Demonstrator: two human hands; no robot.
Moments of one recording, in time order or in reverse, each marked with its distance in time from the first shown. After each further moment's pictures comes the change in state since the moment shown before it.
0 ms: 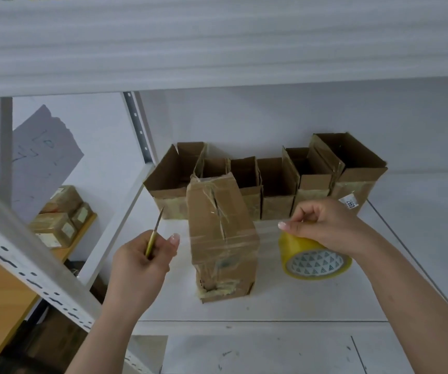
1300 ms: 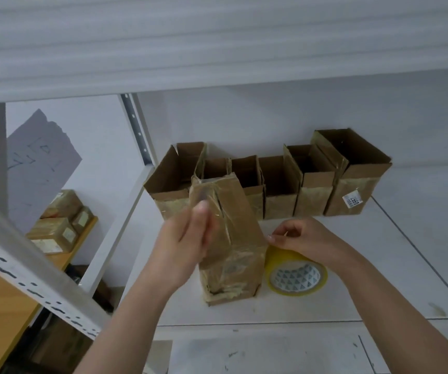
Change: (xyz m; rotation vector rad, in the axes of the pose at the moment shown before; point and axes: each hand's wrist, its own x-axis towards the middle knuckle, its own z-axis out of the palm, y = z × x) left_hand 0.023 0.038 0.027 -0.173 -0.378 0.157; right_hand 0.024 0.035 0.043 0.097 -0.085 0.097
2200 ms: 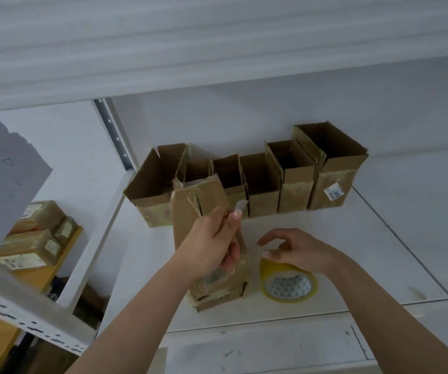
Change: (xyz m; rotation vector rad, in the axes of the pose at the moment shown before) left_hand 0.034 -0.007 0.053 0.042 -0.324 -0.106; right_hand -0.002 0.038 -0.009 -0.039 -0.172 -0.025
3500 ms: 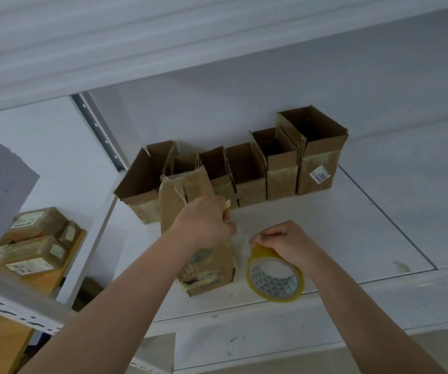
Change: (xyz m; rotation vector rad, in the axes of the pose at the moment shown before) left_hand 0.030 0.033 0.019 0.900 -0.063 -0.095; right_hand -0.030 -0.003 0.018 0.268 0.276 0.152
